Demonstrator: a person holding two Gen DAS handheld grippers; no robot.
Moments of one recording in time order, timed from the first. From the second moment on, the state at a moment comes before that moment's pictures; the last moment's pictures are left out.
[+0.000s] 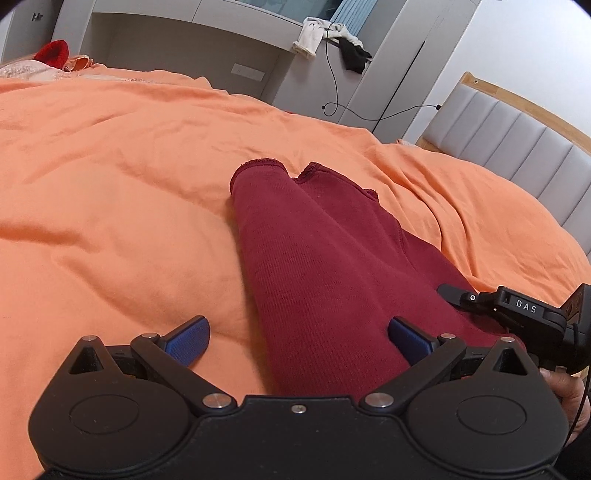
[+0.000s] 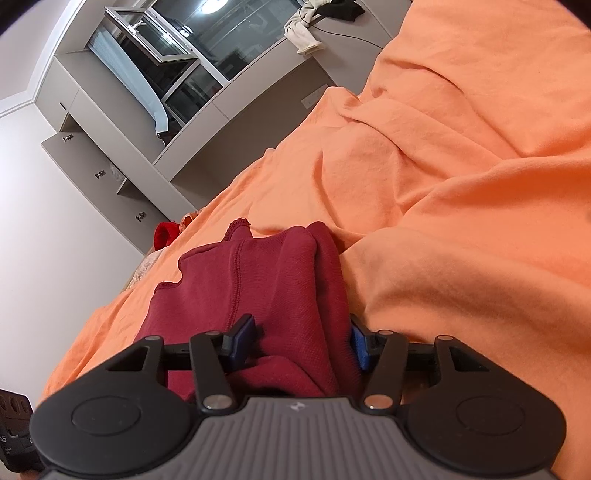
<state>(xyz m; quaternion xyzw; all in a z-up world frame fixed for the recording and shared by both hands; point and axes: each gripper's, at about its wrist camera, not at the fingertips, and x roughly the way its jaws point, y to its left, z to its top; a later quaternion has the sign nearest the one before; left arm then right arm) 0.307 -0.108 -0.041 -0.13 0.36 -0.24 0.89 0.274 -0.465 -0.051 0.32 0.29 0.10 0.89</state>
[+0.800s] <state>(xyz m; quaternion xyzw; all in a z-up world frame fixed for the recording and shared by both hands) 0.305 -0.104 -0.044 -0.13 0.35 -0.25 0.89 0.275 -0.458 -0.045 0.30 0.29 0.10 0.90</state>
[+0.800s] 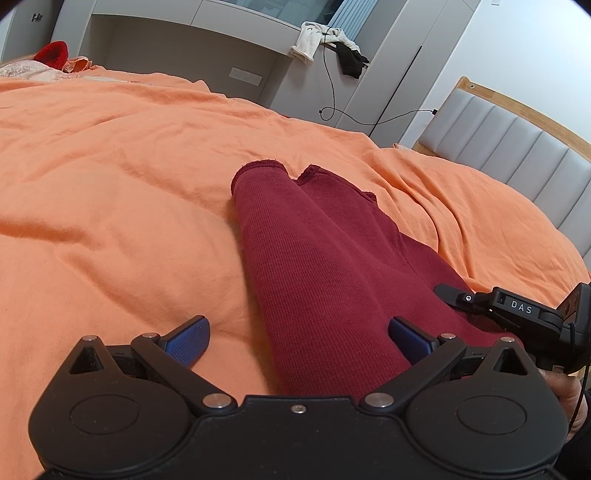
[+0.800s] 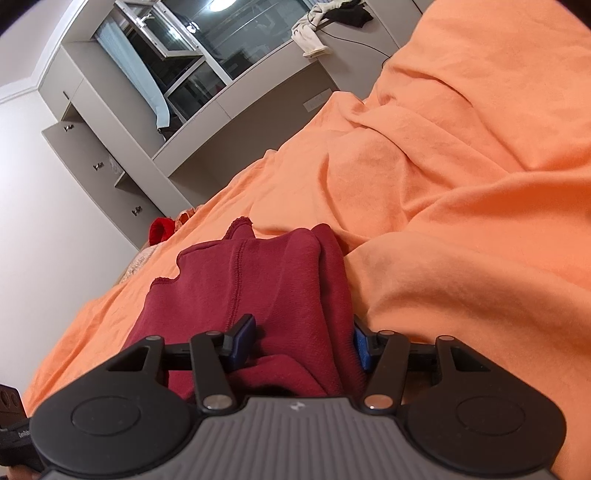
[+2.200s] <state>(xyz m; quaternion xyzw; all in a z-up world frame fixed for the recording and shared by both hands) 0.306 -0.041 0.000 -0.05 0.27 -0.12 0.95 0.324 -0.306 -0.011 0.09 0.20 0.17 0.96</state>
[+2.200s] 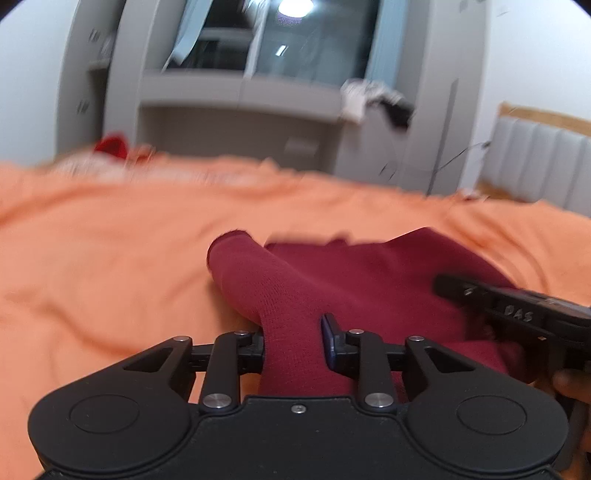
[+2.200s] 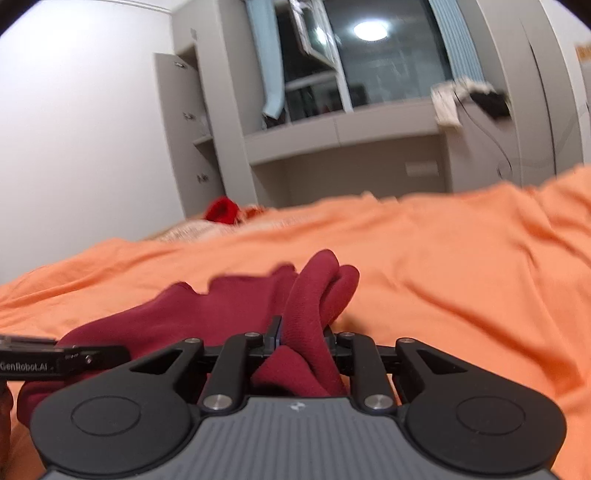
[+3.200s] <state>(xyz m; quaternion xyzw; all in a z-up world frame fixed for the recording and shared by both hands) 0.282 -0.024 0.024 -0.08 0.25 -0.06 0.96 0.279 -0.330 0.011 0.14 0.18 0.14 0.96</state>
